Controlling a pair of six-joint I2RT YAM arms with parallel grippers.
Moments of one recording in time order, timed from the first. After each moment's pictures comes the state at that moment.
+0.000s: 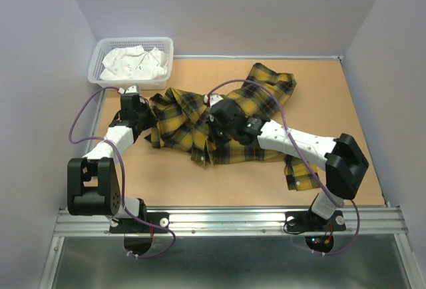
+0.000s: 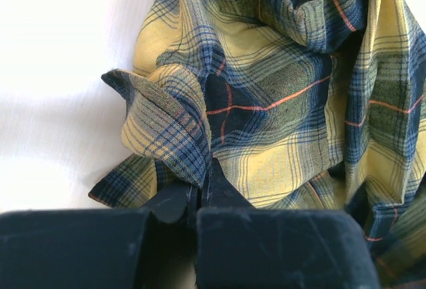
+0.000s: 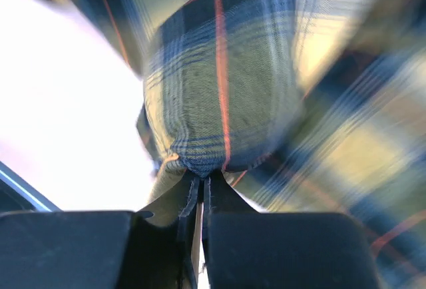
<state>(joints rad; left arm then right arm) -0.02 1.39 0.79 -0.11 0.08 -0.47 0.93 1.69 1.25 -0.41 0.09 0.39</state>
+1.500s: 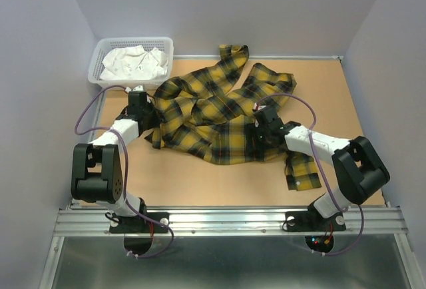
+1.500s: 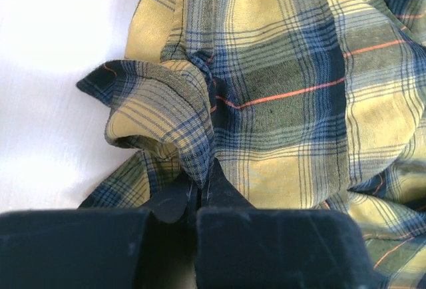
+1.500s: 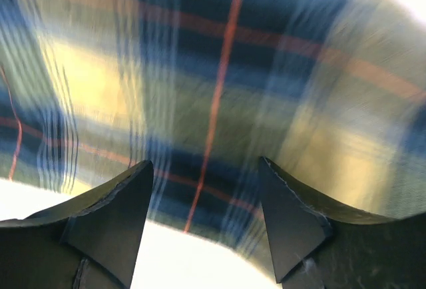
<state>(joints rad) -0.07 1.50 0.84 -0.13 0.03 -0.47 0.55 1.54 0.89 -0.32 0.07 0.37</state>
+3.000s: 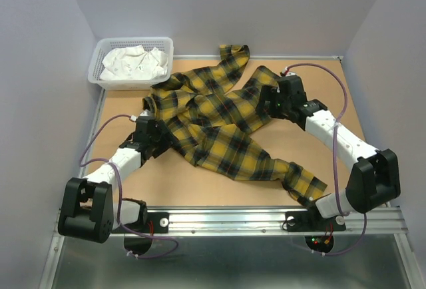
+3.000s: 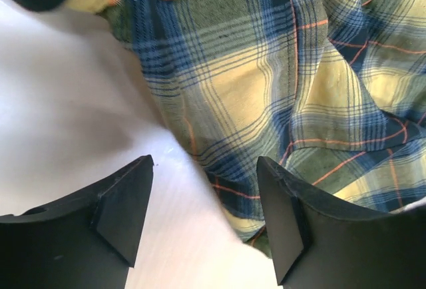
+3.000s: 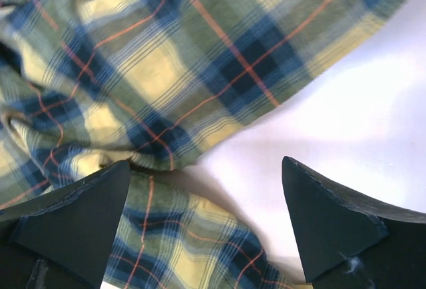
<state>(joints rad) -0.19 1.19 0.54 -0.18 0.05 -0.76 0.40 1.44 1.12 -0.42 0.13 0.47</state>
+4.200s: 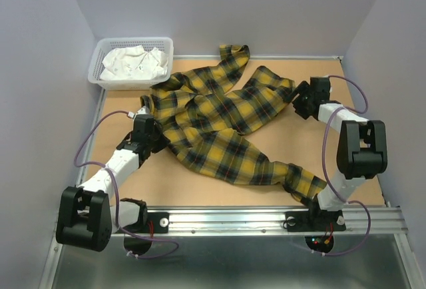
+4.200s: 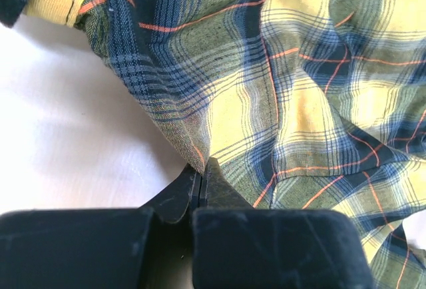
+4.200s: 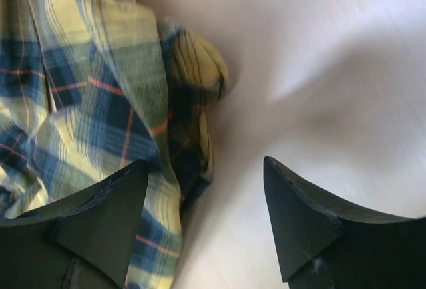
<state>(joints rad) -0.21 1.15 0.54 -0.19 0.00 -0.73 -0.02 1.70 1.05 -0.08 -0.04 0.77</state>
